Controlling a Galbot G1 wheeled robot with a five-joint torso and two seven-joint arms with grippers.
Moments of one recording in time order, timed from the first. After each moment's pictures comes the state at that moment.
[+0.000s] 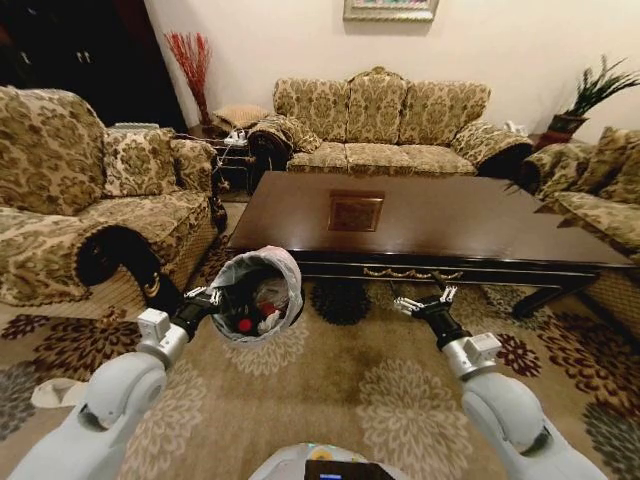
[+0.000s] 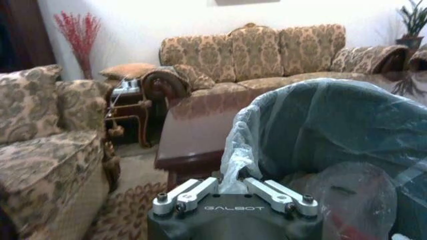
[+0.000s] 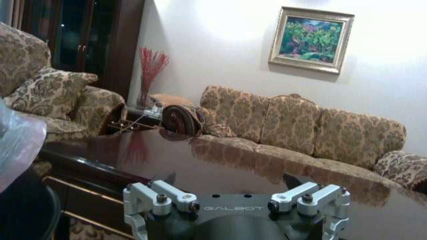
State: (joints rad) left arm 1.57 -0.94 -0.77 -2.25 -0.56 0.35 -0.04; right arm -1.50 0.97 0.53 2.28 0.33 -0.15 0.12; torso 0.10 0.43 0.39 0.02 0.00
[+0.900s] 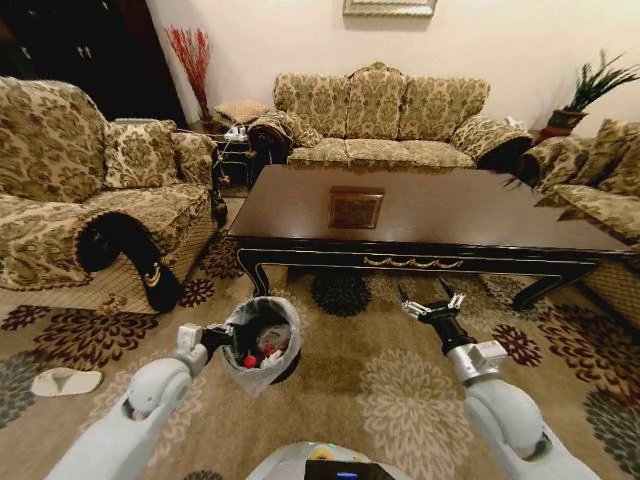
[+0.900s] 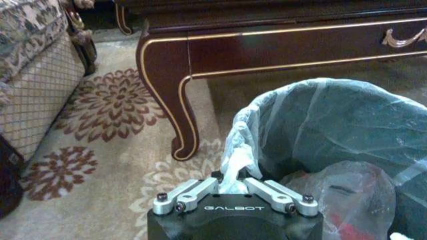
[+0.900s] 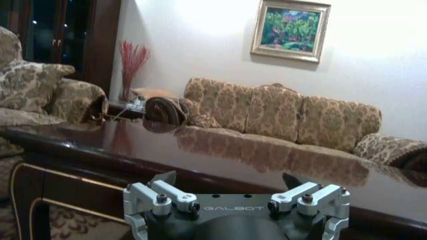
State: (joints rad) left arm 1.42 -0.92 -0.52 -2.00 -0.61 0.56 -0.10; right arm -1.56 0.98 0.58 2.23 0.37 -0.08 0.14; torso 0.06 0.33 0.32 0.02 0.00
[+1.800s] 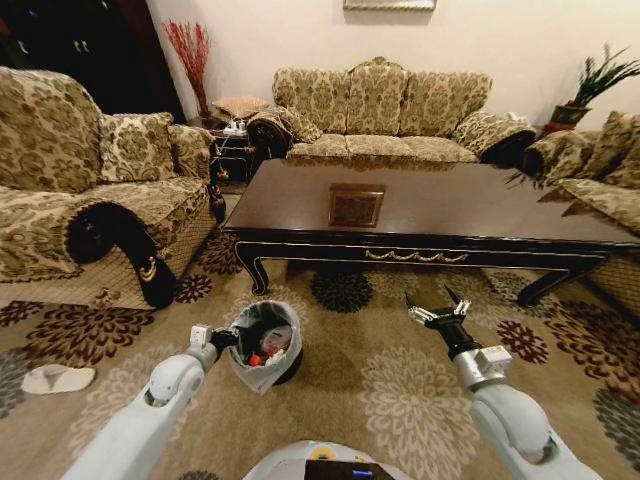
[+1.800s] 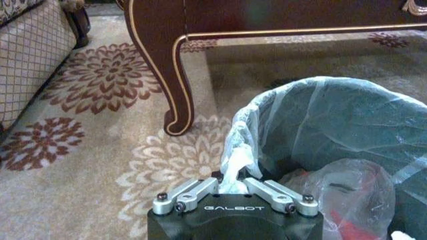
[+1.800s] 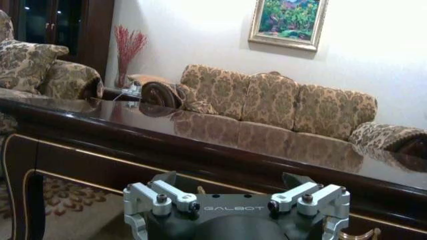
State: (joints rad) left arm 1.41 -0.96 -0.49 -1.96 -0.59 0.56 -0.10; right arm -1.57 0.98 0.60 2.19 0.37 -0.05 0.13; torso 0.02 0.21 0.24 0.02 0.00
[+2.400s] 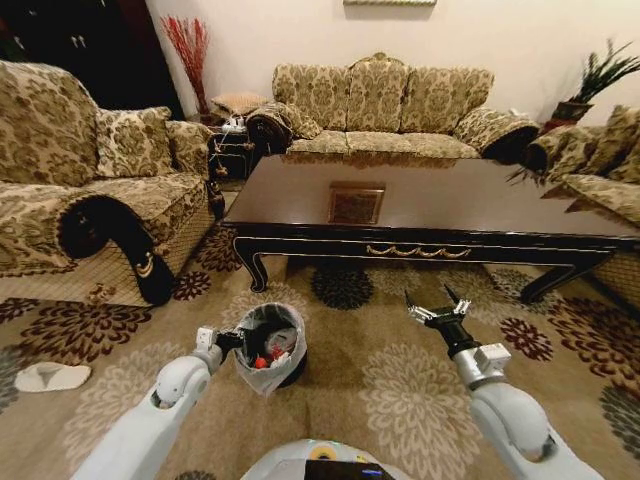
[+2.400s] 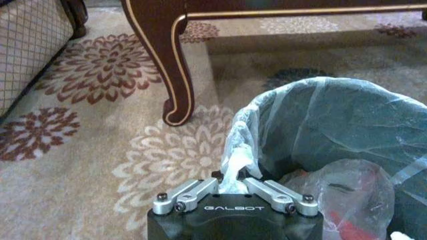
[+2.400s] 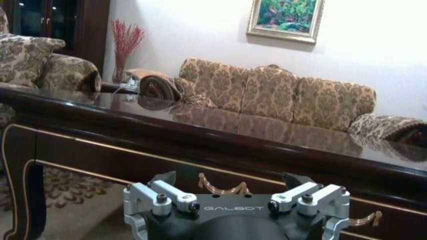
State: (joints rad) left arm 1.39 -0.97 -0.46 -1.91 -0.59 0.55 -0.10; right arm -1.58 0.98 0.60 2.19 0.38 -0.07 0.14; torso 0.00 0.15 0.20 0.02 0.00
